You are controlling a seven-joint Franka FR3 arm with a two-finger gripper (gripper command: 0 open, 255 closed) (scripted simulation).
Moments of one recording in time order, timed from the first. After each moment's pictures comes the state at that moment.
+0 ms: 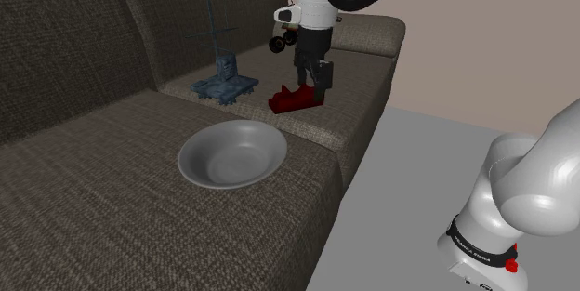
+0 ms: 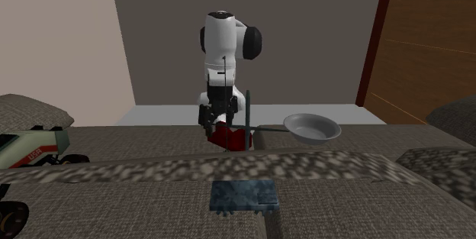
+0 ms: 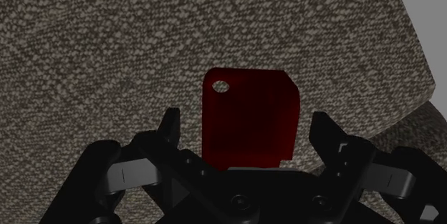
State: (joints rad) arm 0.23 -0.31 0.11 -2.02 -0.01 1.77 -0.85
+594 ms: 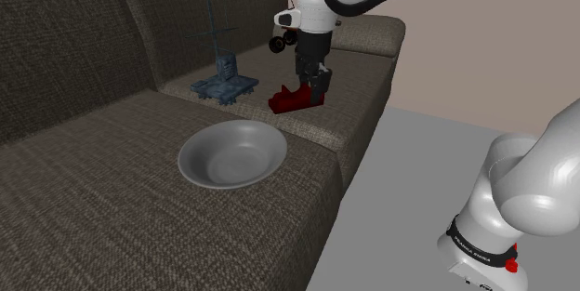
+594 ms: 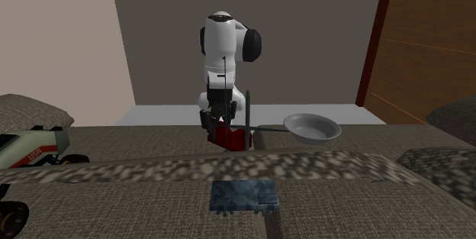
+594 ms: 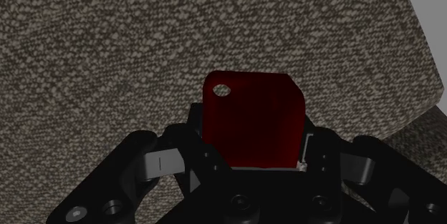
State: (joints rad) arm 0.23 -0.31 0.11 -2.04 -0.01 1.79 -0.86
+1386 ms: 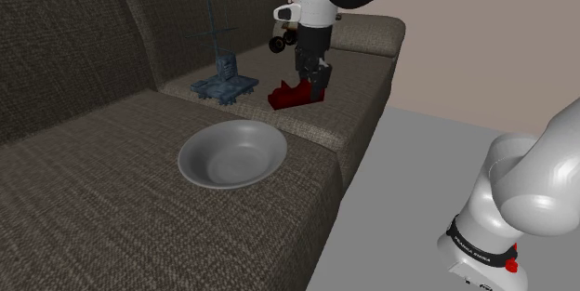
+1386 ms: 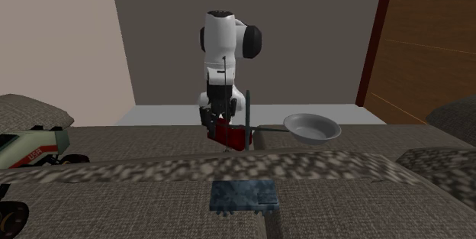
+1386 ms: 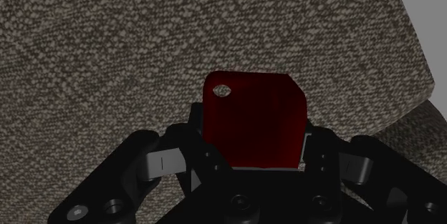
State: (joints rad) arm 0.23 -0.30 0.11 -2.01 -0.01 1.77 -0.86
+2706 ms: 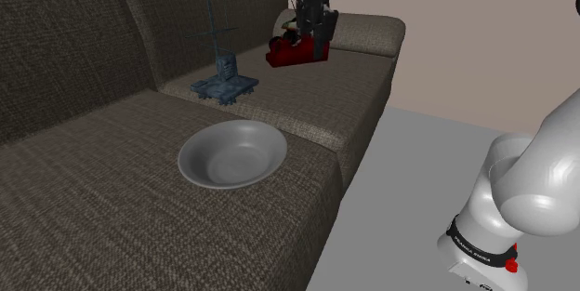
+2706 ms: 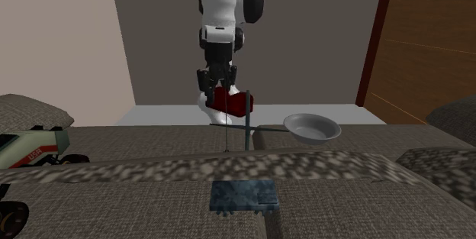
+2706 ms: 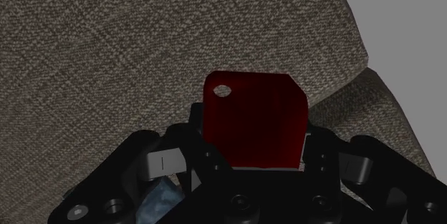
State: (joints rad) arm 0.23 -0.24 0.11 -1.67 -0.02 1.49 -0.86
